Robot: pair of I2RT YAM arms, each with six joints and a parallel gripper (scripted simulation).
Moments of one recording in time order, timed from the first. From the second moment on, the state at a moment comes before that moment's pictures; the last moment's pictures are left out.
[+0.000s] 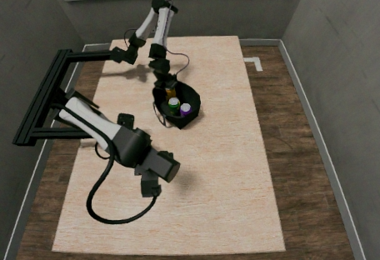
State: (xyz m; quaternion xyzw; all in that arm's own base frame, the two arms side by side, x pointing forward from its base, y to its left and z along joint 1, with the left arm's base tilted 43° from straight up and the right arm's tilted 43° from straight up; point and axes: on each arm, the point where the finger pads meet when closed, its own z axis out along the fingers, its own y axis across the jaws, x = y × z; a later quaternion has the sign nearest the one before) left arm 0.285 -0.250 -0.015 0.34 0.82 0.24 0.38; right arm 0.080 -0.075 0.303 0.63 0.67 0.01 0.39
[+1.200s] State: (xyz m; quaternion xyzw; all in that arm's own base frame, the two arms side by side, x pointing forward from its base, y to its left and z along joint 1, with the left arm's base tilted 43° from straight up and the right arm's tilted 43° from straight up) left arm 0.301 -0.239 -0.034 0.34 0.82 0.24 0.39; right arm 0.080 -0.075 0.303 0.63 0.67 0.01 0.39
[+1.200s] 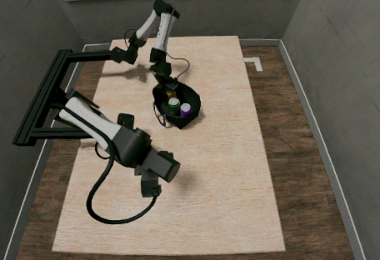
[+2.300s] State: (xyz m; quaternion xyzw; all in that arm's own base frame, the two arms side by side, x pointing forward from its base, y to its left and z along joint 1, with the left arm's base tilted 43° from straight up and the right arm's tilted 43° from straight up) left arm 0.310 -0.230 -0.049 0.34 0.82 0.24 0.39; right arm 0.080 -0.075 0.303 0.63 0.67 0.01 0.39
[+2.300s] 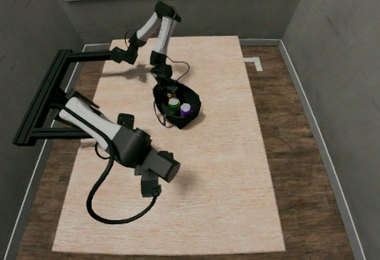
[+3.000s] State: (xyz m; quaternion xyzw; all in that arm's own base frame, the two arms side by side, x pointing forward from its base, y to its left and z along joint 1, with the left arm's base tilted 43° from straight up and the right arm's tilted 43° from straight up) left arm 0.313 -0.236 -0.045 0.33 0.82 0.22 0.40; right arm 0.080 -0.075 0.303 0.63 0.67 0.01 0.39
